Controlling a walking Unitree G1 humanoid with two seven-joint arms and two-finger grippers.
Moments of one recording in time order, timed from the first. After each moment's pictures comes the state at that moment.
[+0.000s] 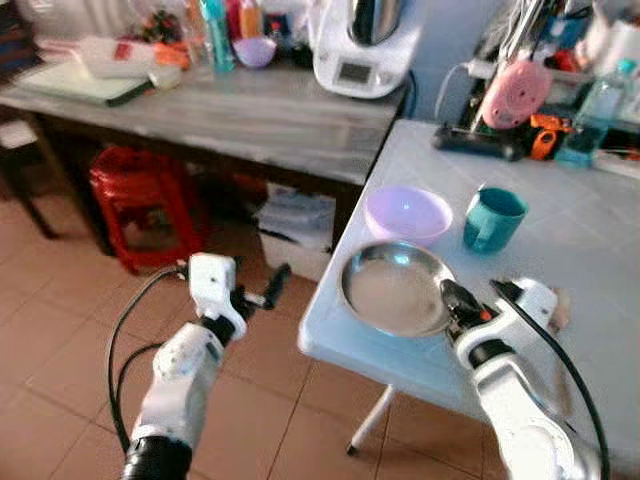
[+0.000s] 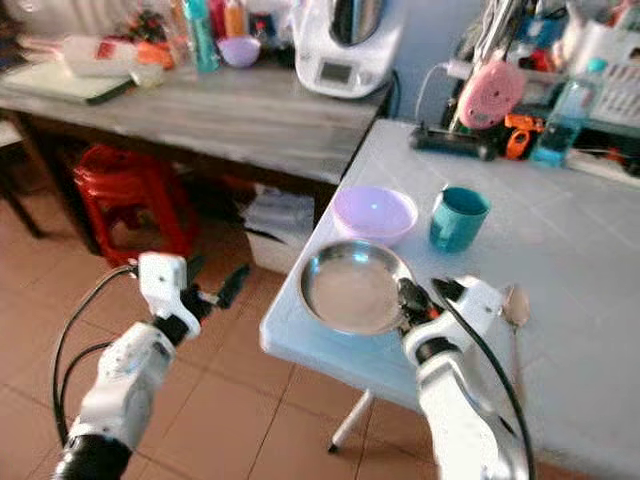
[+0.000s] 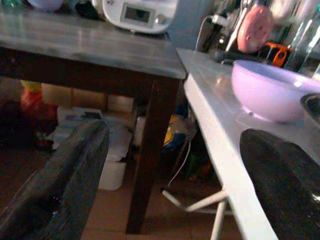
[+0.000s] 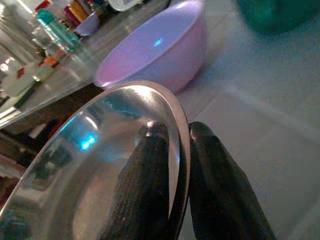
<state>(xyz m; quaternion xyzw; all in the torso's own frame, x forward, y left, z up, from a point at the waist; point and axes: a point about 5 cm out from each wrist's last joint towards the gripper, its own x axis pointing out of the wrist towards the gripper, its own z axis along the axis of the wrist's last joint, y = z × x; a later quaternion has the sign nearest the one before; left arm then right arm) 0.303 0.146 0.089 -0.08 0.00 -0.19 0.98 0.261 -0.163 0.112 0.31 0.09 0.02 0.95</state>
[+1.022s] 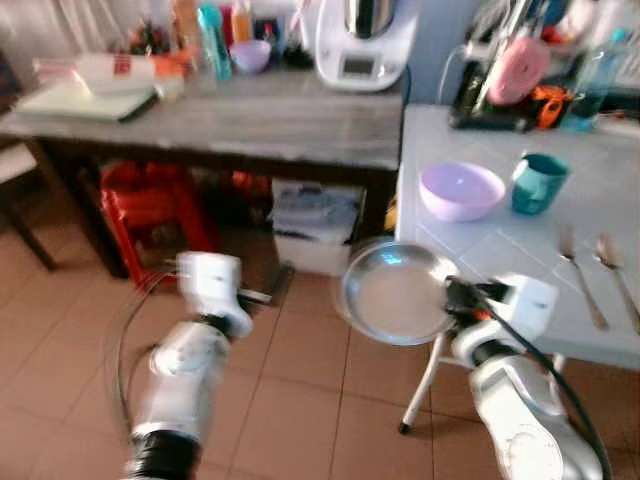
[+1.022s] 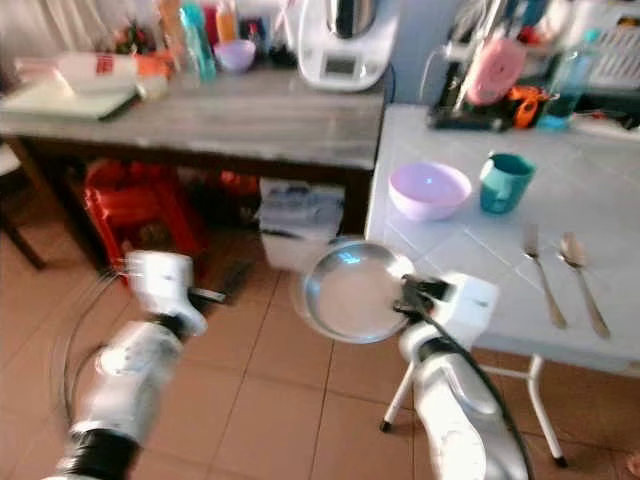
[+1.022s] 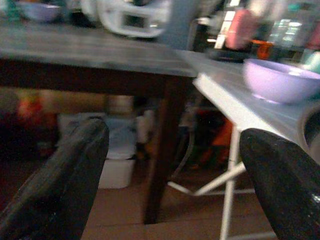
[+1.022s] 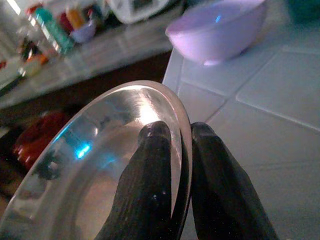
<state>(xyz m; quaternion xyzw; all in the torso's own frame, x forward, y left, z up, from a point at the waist) 0.307 0.134 0.089 -0.08 -0.01 -0.19 0.98 0.257 -0.170 0.117 0.20 0.05 0.00 0.98</state>
